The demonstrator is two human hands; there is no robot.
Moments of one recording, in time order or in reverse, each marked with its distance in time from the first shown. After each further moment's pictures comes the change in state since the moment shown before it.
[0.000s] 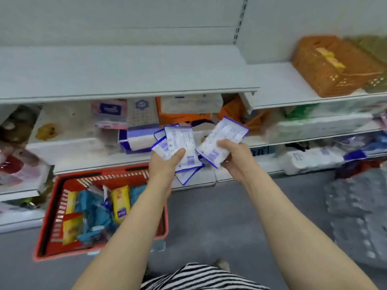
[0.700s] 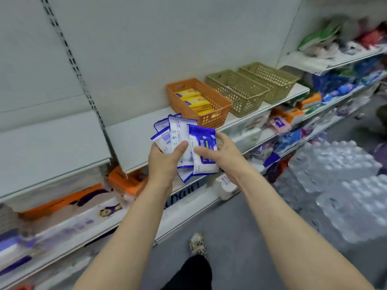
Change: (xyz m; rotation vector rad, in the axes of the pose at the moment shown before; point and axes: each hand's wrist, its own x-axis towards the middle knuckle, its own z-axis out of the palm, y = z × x) left_hand 0.007 0.011 0.436 0.026 -0.372 0.154; right_hand 0.049 -0.196 -0.324 -0.153 0.195 -0.364
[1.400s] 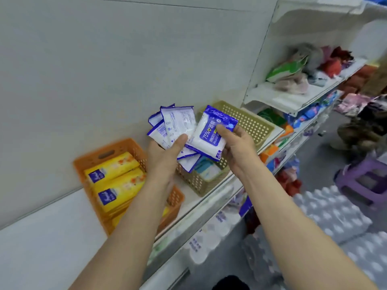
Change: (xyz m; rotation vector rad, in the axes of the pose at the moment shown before) left_hand 0.313 -0.008 0.304 -0.136 -0.180 0.036; right_hand 0.340 -0.118 -0.217 0.422 0.329 -0.116
